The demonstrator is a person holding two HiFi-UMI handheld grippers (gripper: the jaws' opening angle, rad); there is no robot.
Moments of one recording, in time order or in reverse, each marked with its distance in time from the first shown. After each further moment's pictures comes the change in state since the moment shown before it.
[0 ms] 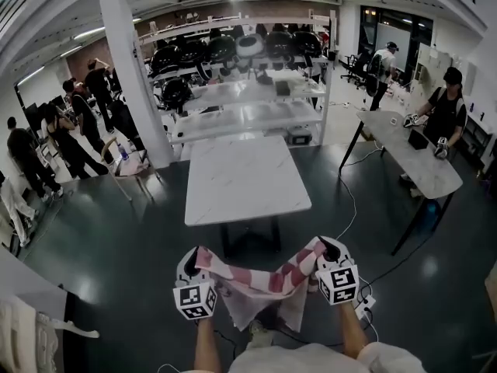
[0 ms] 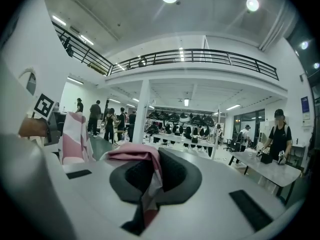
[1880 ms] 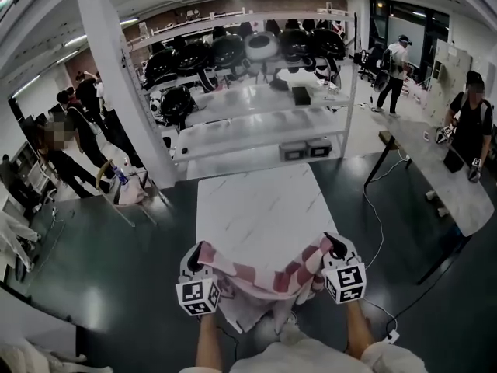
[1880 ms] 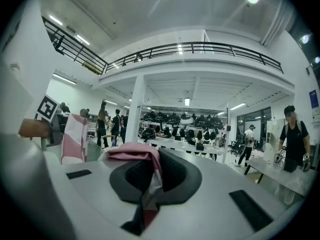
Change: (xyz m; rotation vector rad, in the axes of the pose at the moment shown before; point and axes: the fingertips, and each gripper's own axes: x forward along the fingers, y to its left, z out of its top) left arm 0.404 0.149 0.007 0.023 0.006 -0.013; right arm 0.409 -0.086 0.038 0.012 -0.031 0.002
